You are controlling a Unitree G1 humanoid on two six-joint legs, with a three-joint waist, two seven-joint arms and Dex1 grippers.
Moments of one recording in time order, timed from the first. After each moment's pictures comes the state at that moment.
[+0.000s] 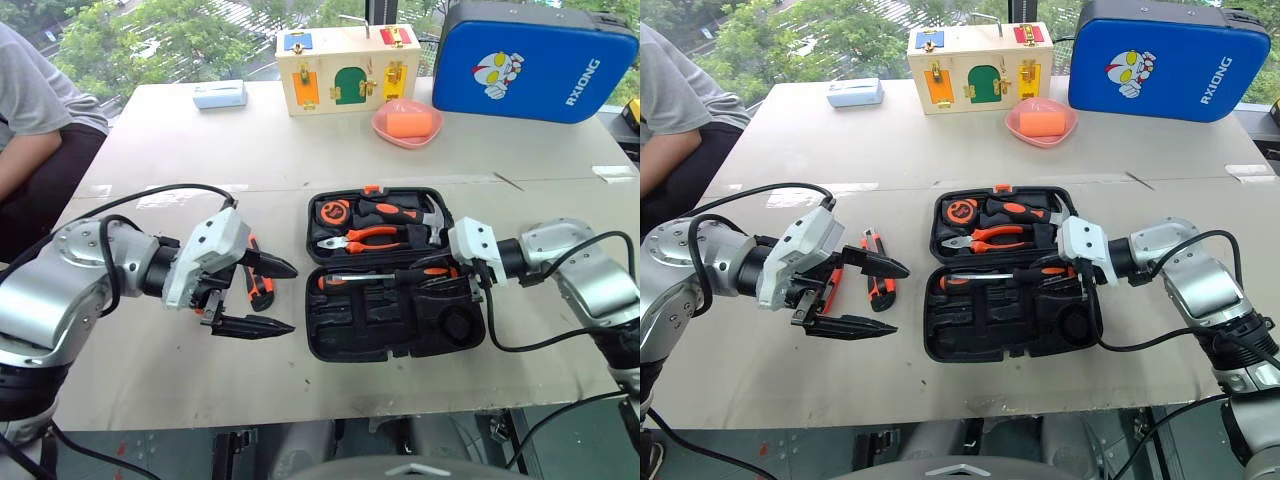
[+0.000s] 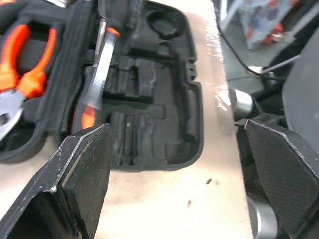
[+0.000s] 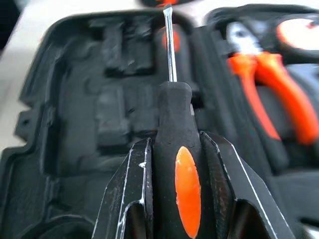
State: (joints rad) left arm -0.30 1.09 0.12 -0.45 -0.68 0.75 -1.36; right arm -0.52 -0.77 0.28 -0.10 0.28 0.27 1.32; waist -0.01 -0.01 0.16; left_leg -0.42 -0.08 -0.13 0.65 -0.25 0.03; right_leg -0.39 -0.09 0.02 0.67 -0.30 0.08
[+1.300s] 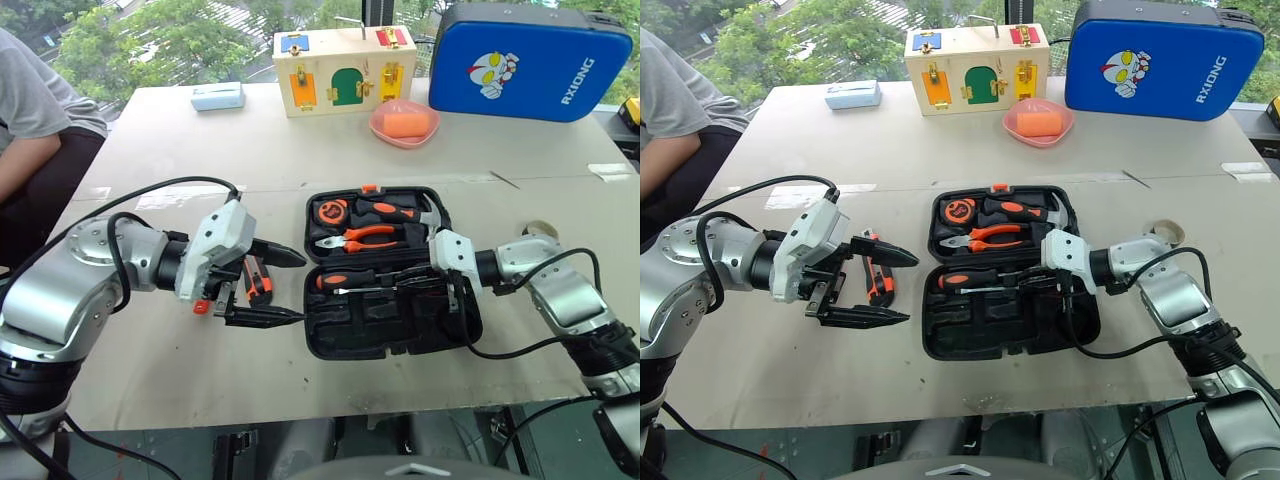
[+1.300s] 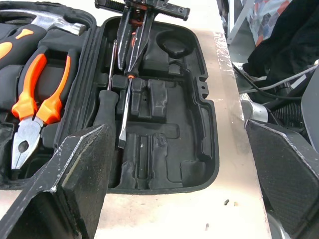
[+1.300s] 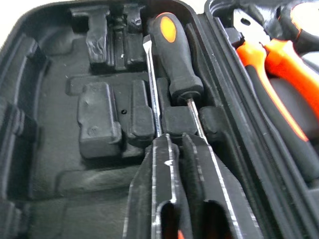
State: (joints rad) left arm -0.33 1.05 0.07 -0.42 -0.69 0.68 -1.32; right arm -0.48 -0.66 0.31 -0.02 0.17 0.18 1.21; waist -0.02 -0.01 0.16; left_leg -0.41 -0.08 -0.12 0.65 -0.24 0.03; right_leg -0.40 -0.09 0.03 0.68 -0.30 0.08
